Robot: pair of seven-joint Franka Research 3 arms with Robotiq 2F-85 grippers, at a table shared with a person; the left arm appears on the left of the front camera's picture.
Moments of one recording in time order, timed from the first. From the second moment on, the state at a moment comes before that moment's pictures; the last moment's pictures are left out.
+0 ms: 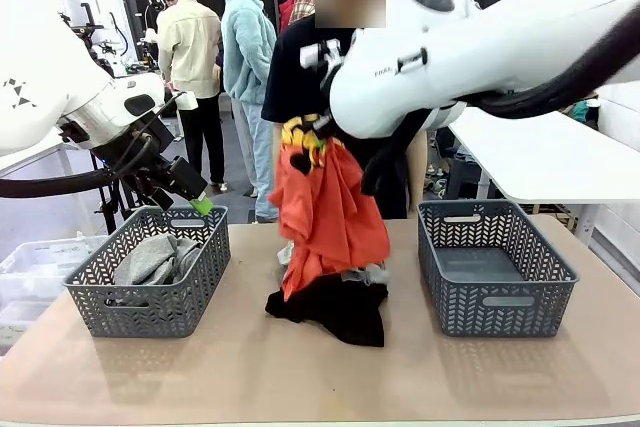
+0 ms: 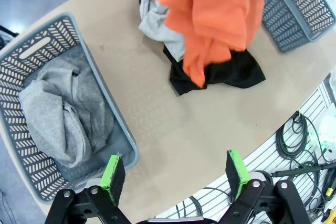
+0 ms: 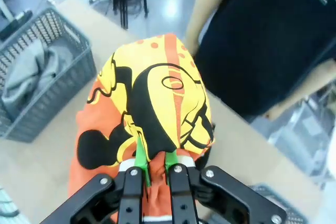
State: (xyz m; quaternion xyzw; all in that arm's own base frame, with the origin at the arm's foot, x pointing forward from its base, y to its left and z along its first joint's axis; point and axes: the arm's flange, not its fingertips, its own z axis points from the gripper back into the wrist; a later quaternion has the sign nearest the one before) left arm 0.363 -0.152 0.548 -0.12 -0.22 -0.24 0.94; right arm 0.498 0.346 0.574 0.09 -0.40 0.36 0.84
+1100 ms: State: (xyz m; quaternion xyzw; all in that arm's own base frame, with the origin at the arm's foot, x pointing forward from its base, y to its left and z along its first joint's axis) left arm 0.363 -0.152 0.548 -0.12 -0.22 -0.24 0.94; right arm 0.444 0.347 0.621 0.08 -0.47 0.37 0.80
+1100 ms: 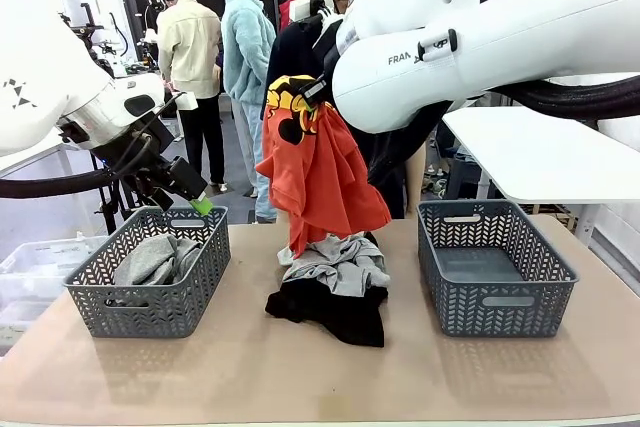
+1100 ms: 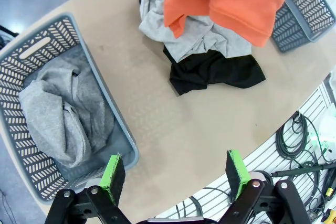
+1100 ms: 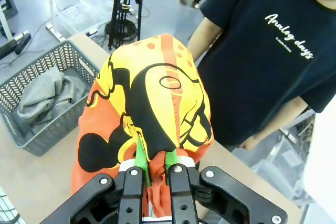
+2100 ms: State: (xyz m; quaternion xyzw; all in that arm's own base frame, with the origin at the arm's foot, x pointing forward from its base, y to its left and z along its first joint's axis) left arm 0.363 -0.152 0.548 -0.12 -0.22 -0.24 0.94; right arm 0.444 0.347 0.621 0.08 -0.47 0.37 0.80
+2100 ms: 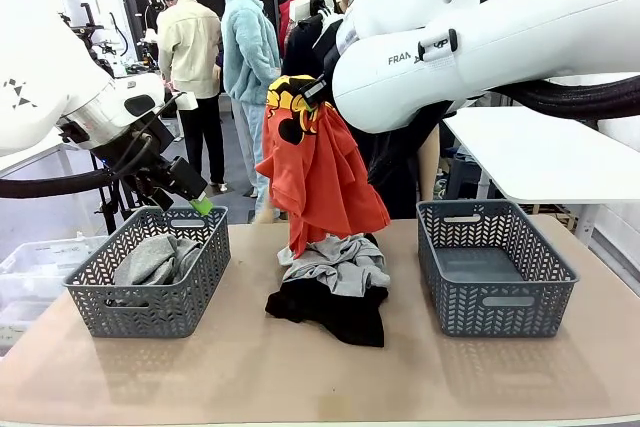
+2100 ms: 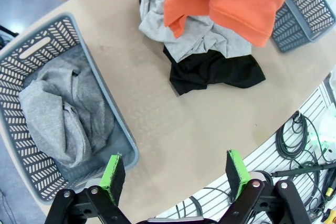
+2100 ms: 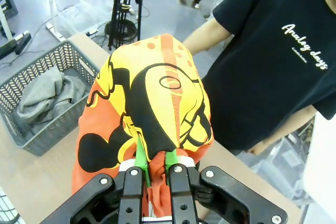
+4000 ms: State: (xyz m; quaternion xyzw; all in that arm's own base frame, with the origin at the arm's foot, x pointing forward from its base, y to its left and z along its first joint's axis) left arm 0.350 -0.134 0.565 -0.11 -0.24 -0.23 0.94; right arm 0.445 0.347 0.622 0.08 -0.47 0.37 0.80
